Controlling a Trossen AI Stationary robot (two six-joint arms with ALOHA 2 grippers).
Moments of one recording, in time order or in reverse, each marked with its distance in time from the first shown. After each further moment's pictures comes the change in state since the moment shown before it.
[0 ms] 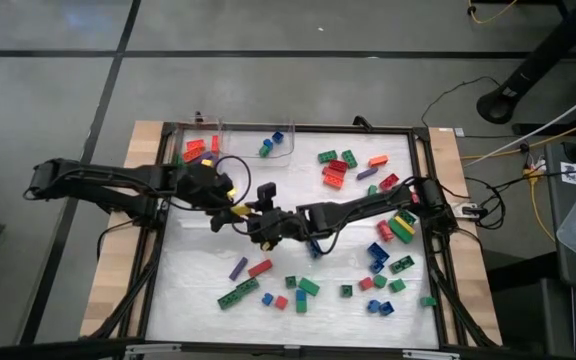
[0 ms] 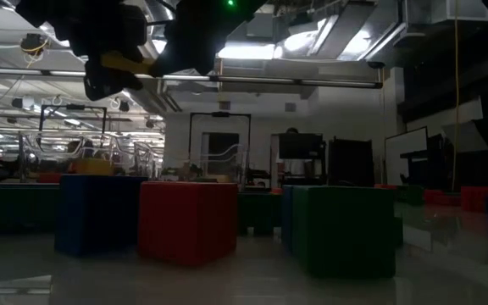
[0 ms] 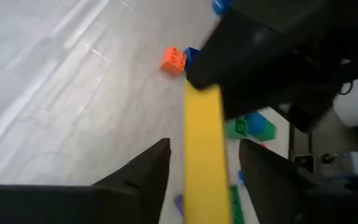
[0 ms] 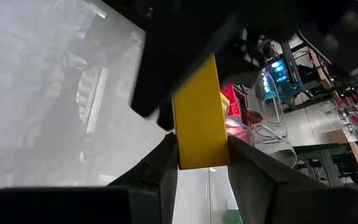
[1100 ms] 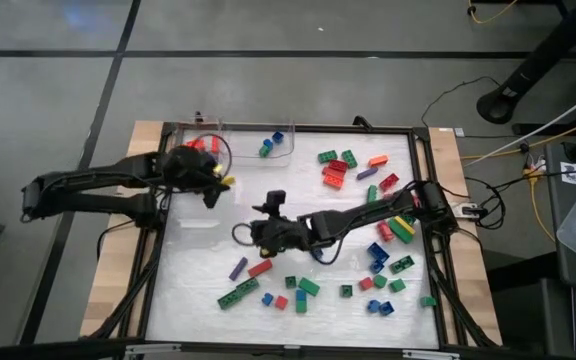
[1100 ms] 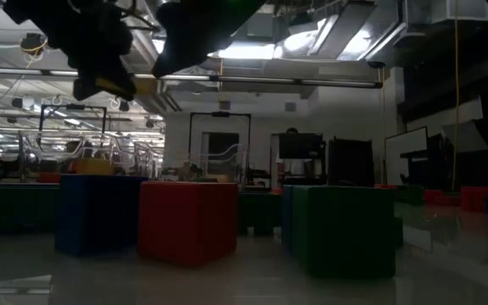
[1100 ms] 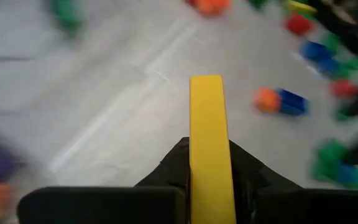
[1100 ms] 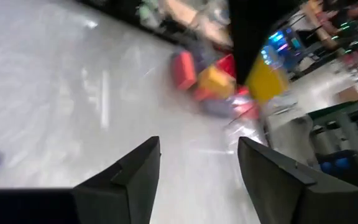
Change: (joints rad) left arm 0.243 -0.170 0.000 -0.231 -0.178 0.127; right arm 0.058 -0.001 0.002 -0.097 0.083 0.292
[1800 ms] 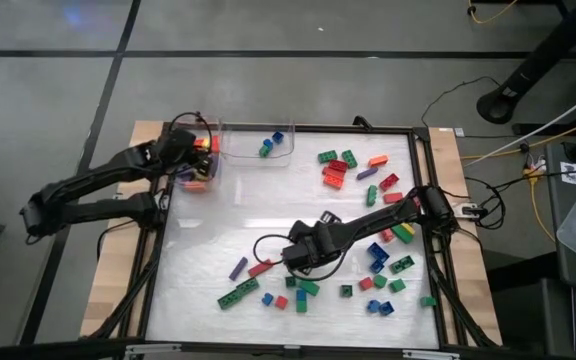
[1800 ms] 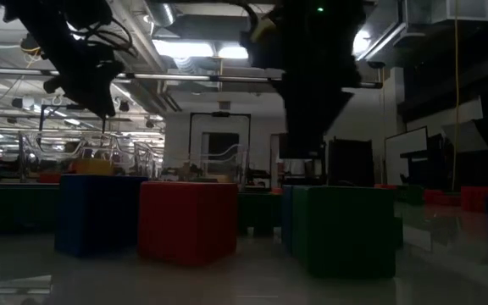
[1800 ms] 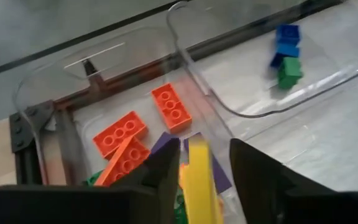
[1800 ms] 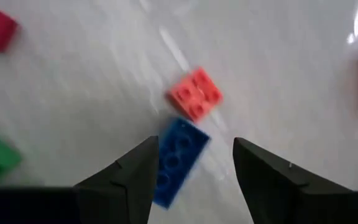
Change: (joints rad) left arm 0.284 -0.018 0.000 -0.108 -0.452 0.121; right arm 0.075 0.000 0.000 -0.866 -0.321 1.117
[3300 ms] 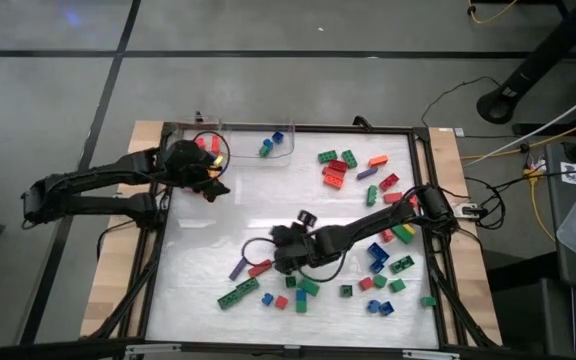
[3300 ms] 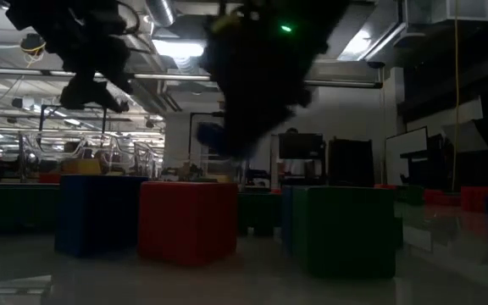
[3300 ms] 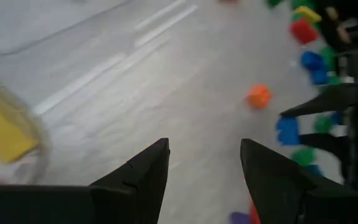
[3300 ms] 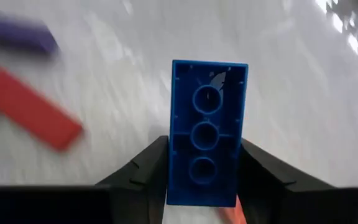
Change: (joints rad) left arm -0.199 0.041 0.000 0.075 0.616 -0.278; right arm -0.019 0.002 -0.131 0.565 0.207 -0.316
